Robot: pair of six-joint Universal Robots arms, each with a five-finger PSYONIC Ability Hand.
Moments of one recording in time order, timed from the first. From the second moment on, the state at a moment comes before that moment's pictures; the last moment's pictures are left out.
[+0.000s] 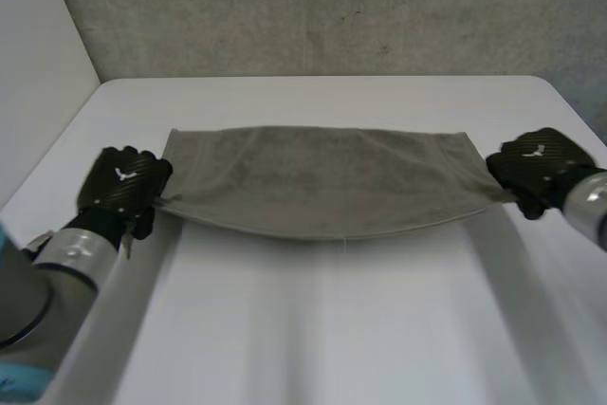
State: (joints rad) left arm 4.51 -1.74 -2.04 3.70 -1.37 3.61; right arm 1.66 -1.38 1.63 0.15 1.29 2.36; left_hand 1.46 1.51 1.55 1.51 1.48; right_hand 1.32 1.33 1.33 1.33 1.17
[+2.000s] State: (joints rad) left arm 4.43 -1.88 -1.92 3.77 -1.43 3.27; right arm 1.63 -1.04 1.66 -0.14 1.34 2.49; left_hand 0.26 0.25 0.24 0.26 0.21; right_hand 0.66 0.66 0.66 0.66 0.49
